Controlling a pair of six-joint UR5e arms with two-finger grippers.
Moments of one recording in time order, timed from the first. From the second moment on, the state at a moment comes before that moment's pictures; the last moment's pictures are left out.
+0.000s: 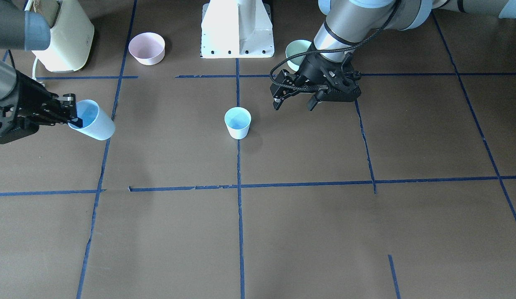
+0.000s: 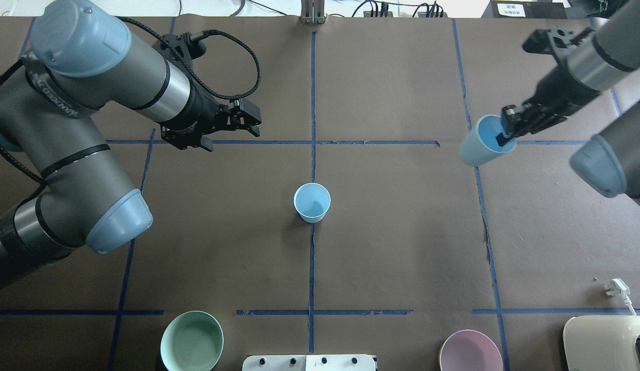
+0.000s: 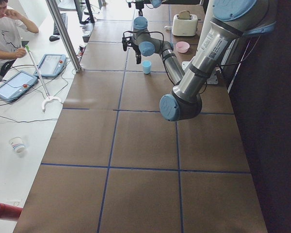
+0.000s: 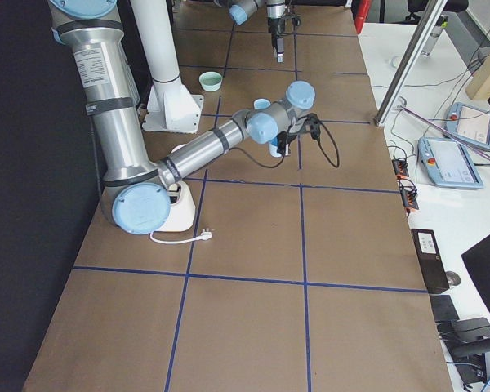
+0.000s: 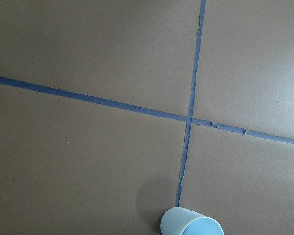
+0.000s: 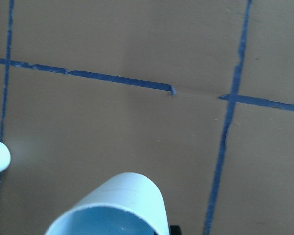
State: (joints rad) left arm -0.76 -2.15 -1.89 -1.71 -2.08 -1.37; right arm 1.02 -1.21 1.89 -1.68 2.44 0.62
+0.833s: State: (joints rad) left arm -0.85 -2.02 -1.92 -1.71 -2.09 -1.23; right arm 0.66 -0.77 1.73 -1.80 2.15 1.11
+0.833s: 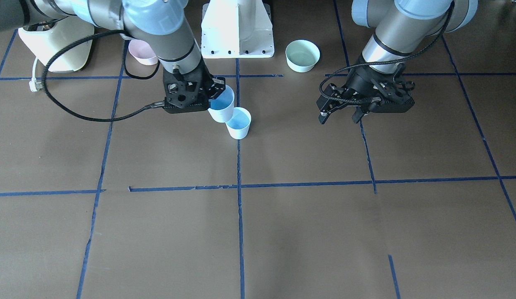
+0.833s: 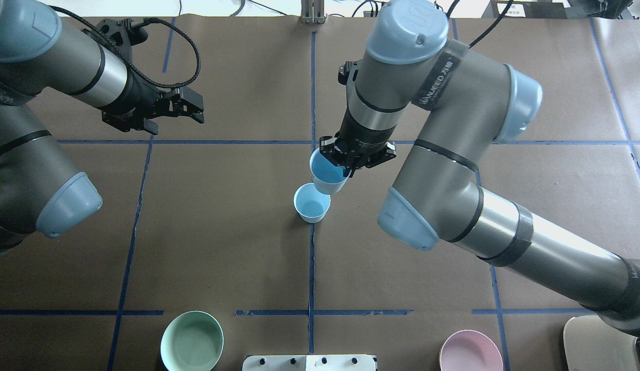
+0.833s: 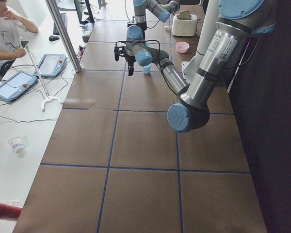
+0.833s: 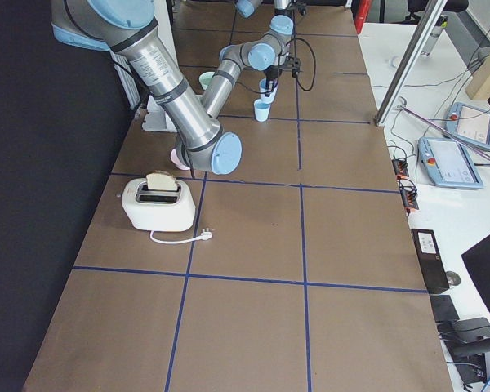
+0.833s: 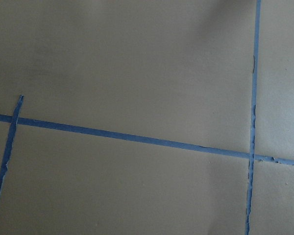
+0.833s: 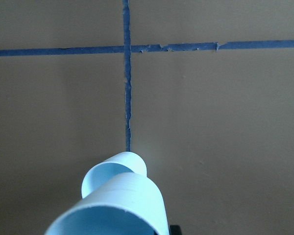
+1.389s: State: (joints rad) left arm -0.86 -2.02 -1.94 -1.70 -2.09 -1.22; right arm 0.62 -0.73 1.65 -1.80 2.12 1.13
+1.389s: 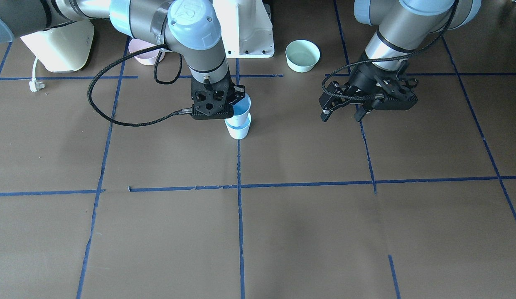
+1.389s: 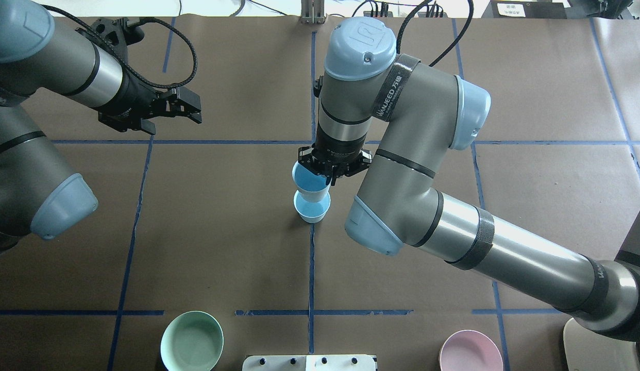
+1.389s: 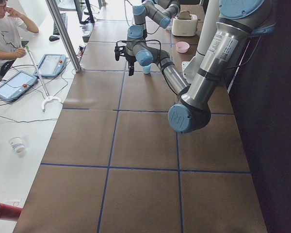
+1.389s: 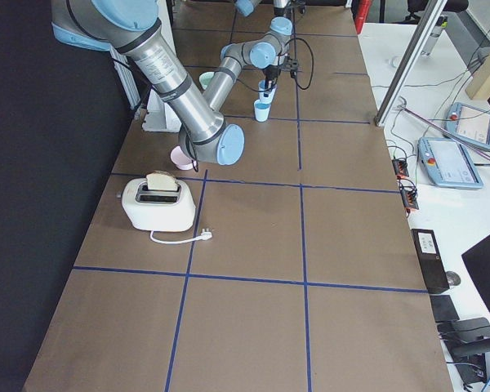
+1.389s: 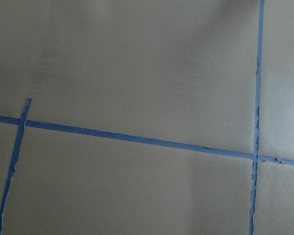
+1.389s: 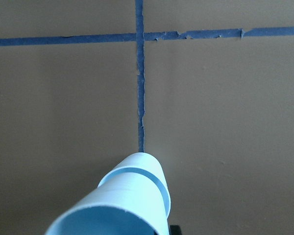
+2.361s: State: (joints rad) left arm -0.85 -2.02 -1.95 -1.70 -2.09 -1.23; right arm 0.60 -0.75 1.63 -1.75 2.11 1.13
